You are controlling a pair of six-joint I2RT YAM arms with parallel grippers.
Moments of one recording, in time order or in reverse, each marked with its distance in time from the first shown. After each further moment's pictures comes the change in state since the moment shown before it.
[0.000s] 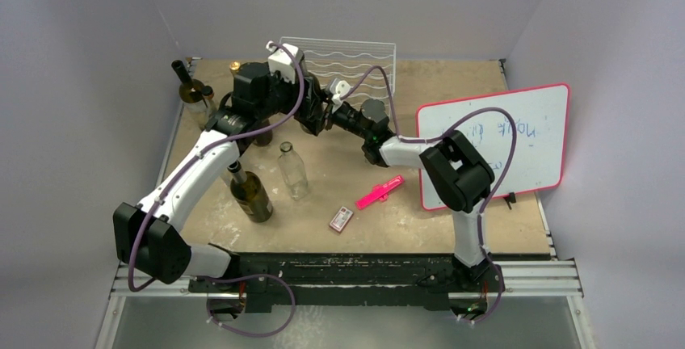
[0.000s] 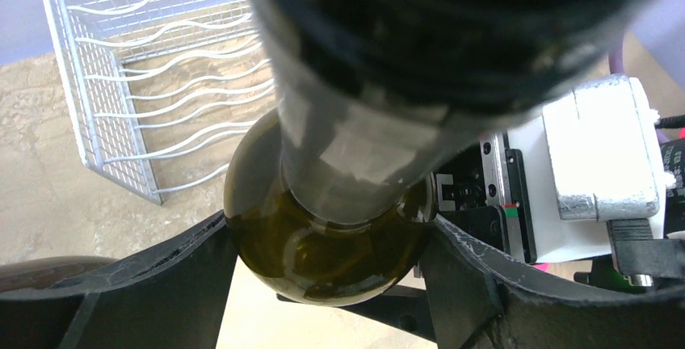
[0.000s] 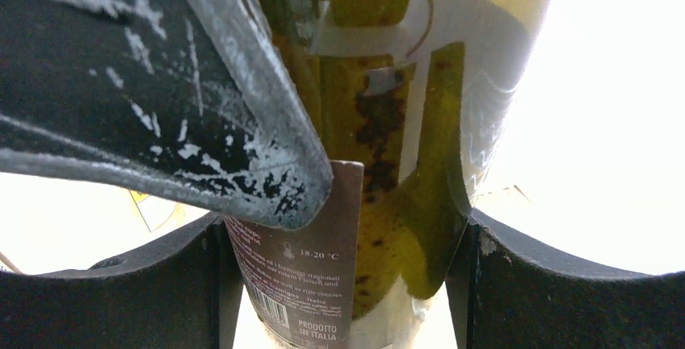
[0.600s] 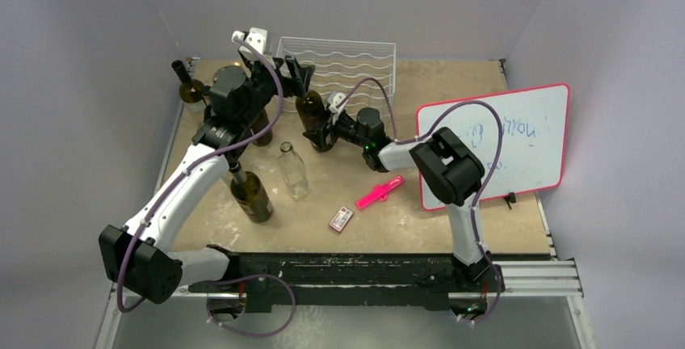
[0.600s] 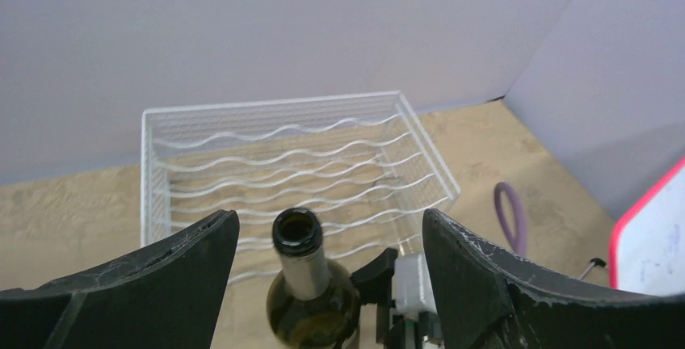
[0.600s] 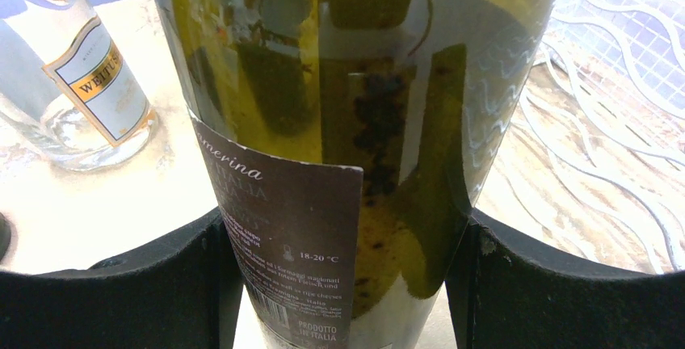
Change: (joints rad) left arm 0.000 -0.096 -0.040 0.298 -0.114 -0.097; right arm -0.011 0.085 -0.047 -0.083 0.031 -0.001
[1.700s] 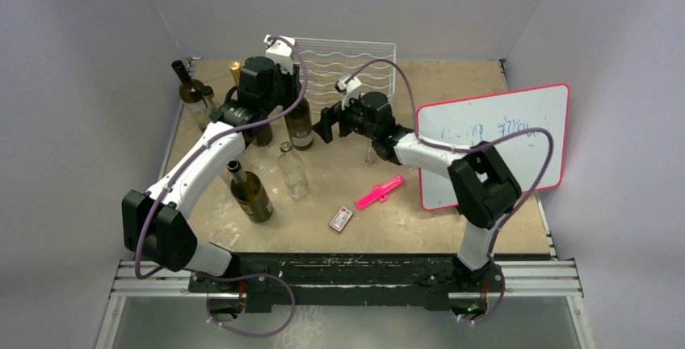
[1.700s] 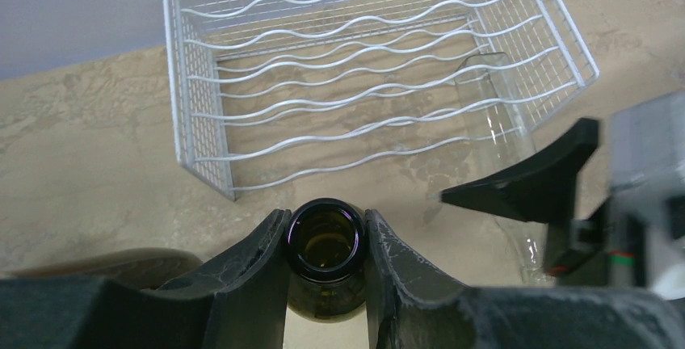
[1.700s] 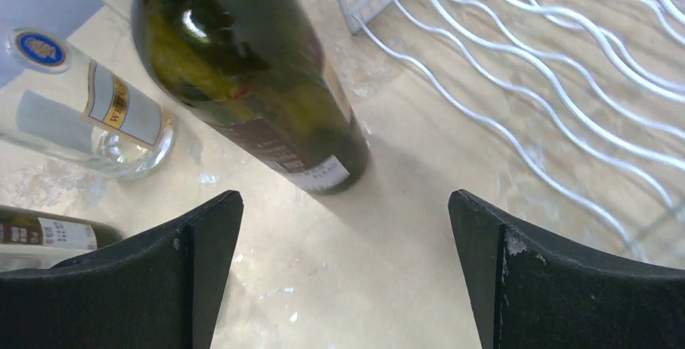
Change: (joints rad) left arm 0.001 0.174 0.092 -0.291 -0.101 0.138; right arm 0.001 -0.291 0.010 -0.545 0.195 0.169
